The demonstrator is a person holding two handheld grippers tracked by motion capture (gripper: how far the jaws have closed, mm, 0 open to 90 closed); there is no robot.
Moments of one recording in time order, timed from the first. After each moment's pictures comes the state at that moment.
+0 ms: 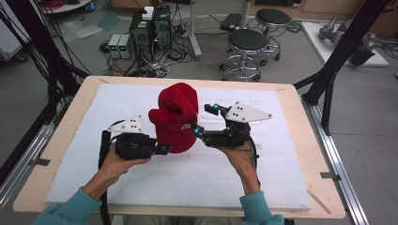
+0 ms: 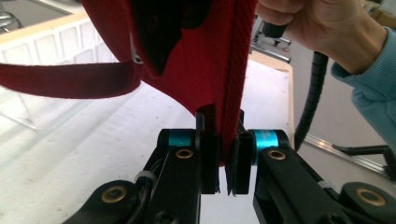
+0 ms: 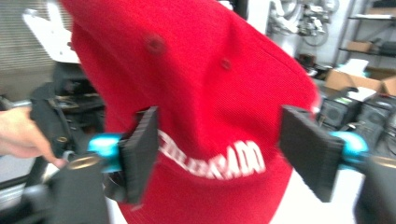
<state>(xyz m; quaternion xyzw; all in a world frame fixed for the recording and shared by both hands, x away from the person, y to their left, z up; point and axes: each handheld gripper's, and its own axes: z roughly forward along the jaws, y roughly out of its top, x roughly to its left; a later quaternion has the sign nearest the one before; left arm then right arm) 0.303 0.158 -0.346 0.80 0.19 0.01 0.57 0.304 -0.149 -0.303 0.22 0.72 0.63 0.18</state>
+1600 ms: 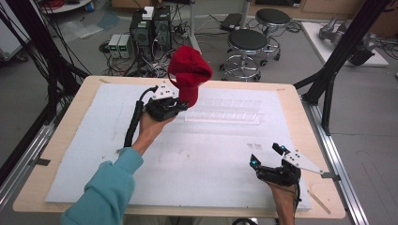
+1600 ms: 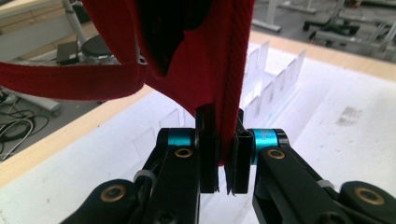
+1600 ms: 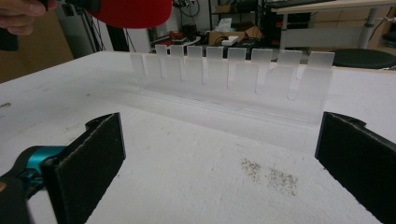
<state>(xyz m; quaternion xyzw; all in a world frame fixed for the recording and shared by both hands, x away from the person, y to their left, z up) 0.409 0.091 -0.348 0.79 0.26 0.22 0.51 0.252 -0.299 -0.434 0.43 0.65 0.56 0.28</state>
